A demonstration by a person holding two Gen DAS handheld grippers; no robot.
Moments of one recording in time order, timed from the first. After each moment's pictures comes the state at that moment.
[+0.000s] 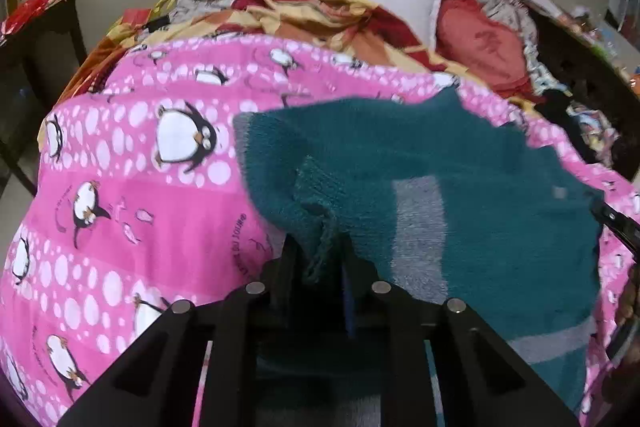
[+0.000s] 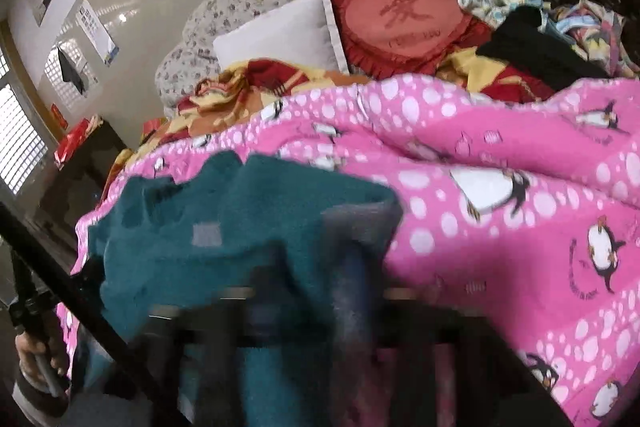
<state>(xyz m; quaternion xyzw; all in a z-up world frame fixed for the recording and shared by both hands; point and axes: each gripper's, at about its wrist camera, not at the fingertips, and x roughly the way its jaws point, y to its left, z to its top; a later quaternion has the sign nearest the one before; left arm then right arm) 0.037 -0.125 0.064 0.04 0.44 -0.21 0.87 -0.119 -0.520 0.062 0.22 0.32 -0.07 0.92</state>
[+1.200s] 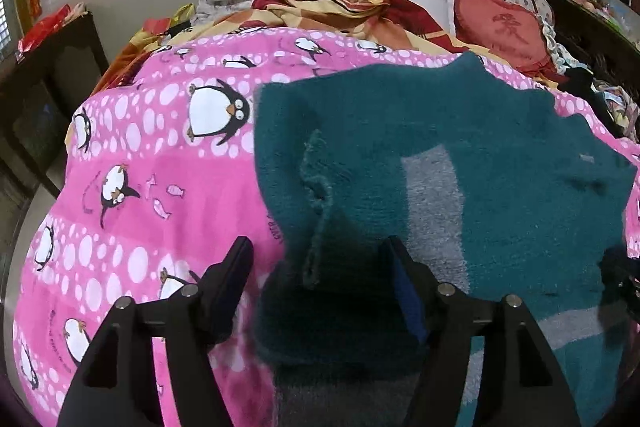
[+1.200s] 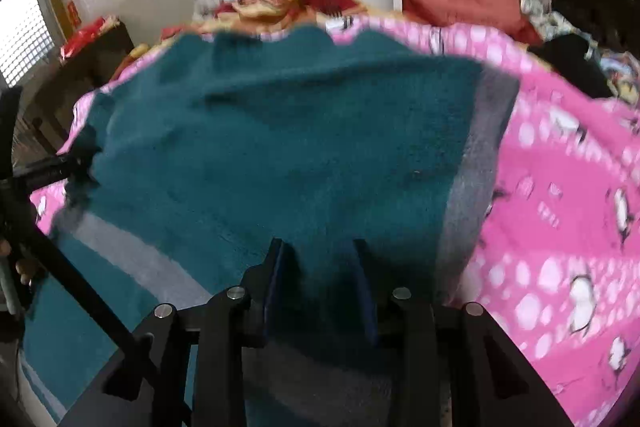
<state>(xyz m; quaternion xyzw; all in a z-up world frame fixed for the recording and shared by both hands) 0.024 -0.120 0.040 0.09 0.43 -0.16 0.89 -0.133 -0.428 0.018 0.10 0.43 -0.03 0.90</state>
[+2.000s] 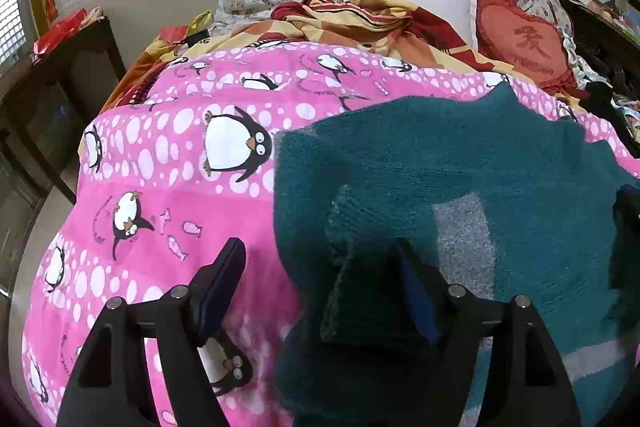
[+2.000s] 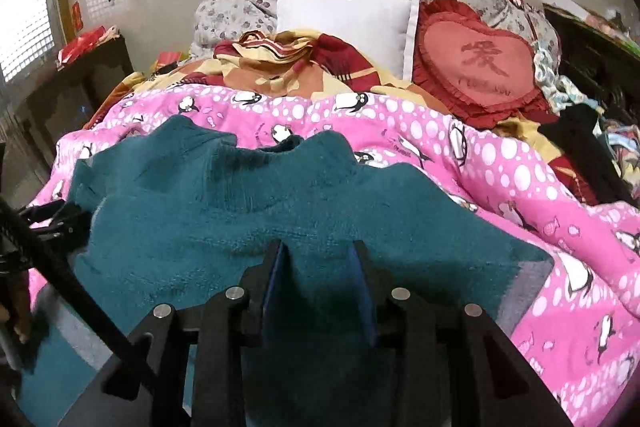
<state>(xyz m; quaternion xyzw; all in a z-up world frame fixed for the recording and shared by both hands) 0.048 -0.121 0.046 0.09 0.41 -0.12 0.90 -0.052 -0.419 0.065 0.05 0.38 -0.05 0.92</state>
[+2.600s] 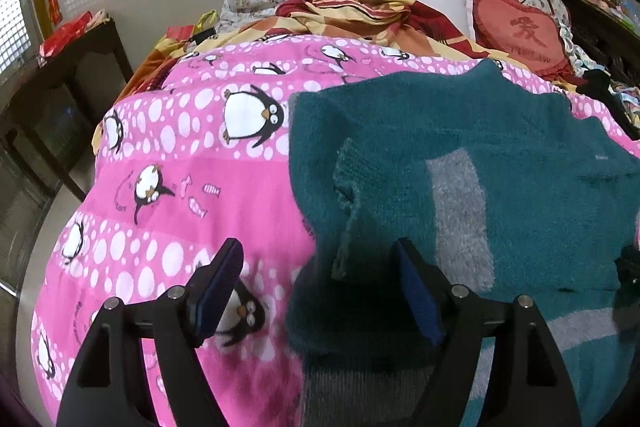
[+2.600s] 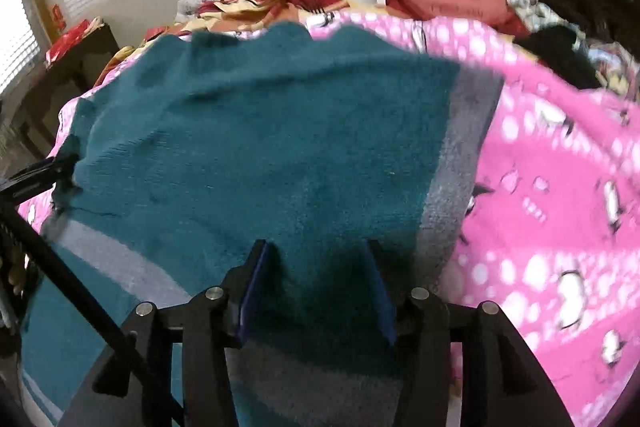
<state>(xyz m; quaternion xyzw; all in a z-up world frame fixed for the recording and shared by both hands) 0.013 -0.109 0.047 0.10 0.42 -0.12 0.90 -0.130 -0.434 0.017 0.11 0.43 -0.06 0.89</state>
